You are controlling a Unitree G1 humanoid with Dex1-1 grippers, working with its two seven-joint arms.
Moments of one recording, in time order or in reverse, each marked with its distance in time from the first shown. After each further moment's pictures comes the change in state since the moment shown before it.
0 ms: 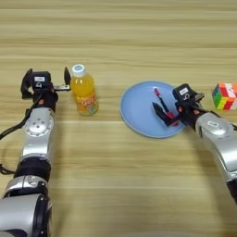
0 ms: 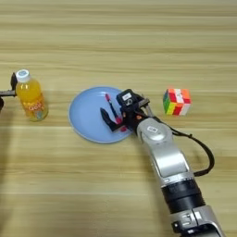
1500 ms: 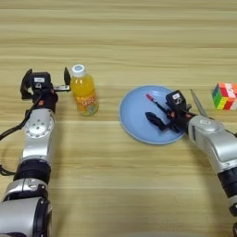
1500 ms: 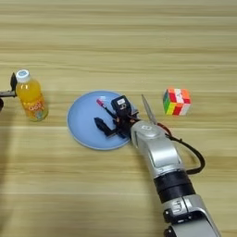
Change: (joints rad) left arm 0.021 -0.006 -0.002 -0.040 0.000 0.009 0.004; right arm -0.069 0.054 -0.031 0.151 0.110 0.126 0.085
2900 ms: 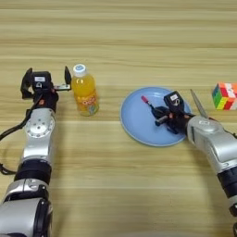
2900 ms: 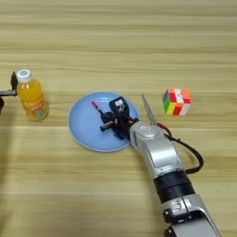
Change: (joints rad) left arm 0.006 -0.004 -0.007 -0.018 0.000 0.001 0.011; right arm -0.001 -0.004 0.018 0.005 0.001 -0.003 0.026
